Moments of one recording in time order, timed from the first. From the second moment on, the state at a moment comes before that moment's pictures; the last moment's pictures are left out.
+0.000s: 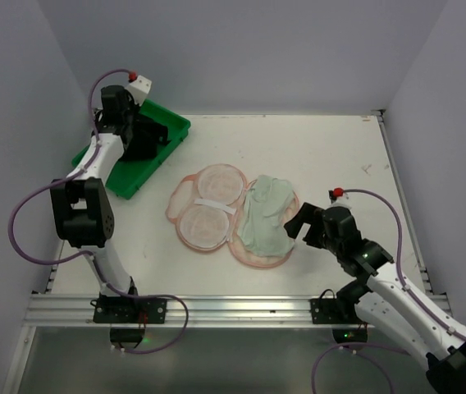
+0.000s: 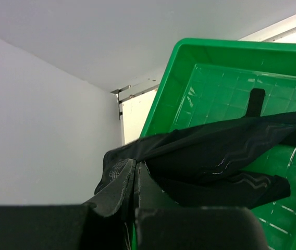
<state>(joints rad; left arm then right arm) 0.03 1.89 1.55 -0.04 -0.15 0.58 0.55 0.66 0.48 -0.47 0.16 0.78</state>
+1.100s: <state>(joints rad) 0.00 2.06 1.55 -0.13 -0.17 0.31 0.55 0.70 0.50 -0.42 0.11 0.77</state>
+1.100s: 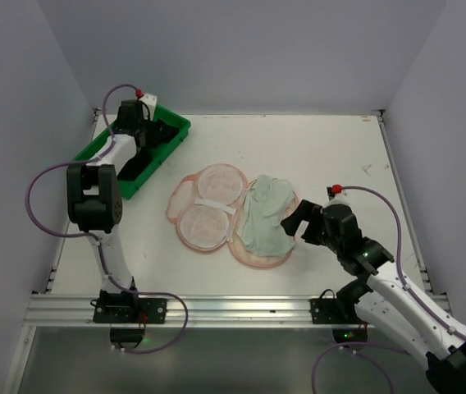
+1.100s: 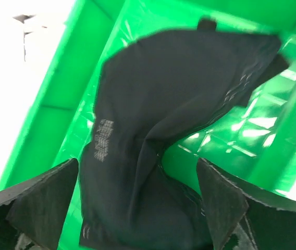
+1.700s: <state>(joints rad) -0.71 1.56 1.34 -0.37 -0.29 -0.42 0.55 0.52 0.50 -0.54 0.24 0.81</state>
